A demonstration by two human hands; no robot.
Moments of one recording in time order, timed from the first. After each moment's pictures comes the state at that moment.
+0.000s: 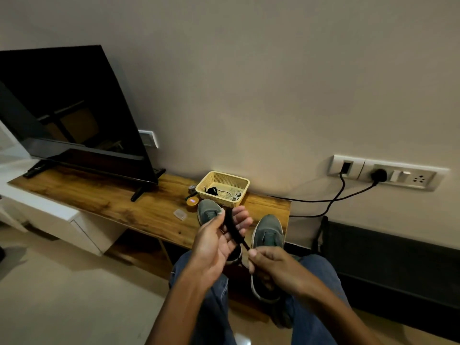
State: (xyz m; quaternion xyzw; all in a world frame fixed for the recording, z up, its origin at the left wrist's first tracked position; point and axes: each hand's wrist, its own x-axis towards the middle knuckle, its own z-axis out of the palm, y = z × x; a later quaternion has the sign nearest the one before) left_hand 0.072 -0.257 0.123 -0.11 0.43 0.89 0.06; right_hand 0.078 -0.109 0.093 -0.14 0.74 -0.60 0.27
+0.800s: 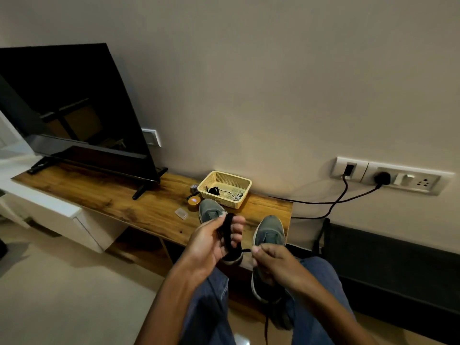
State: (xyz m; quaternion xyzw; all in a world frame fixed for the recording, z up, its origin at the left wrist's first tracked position) left_hand 0.074 -0.276 0.121 -0.08 0.52 0.84 0.11; right_hand 0.067 -0.113 0.076 -0.12 0.76 -0.61 0.22
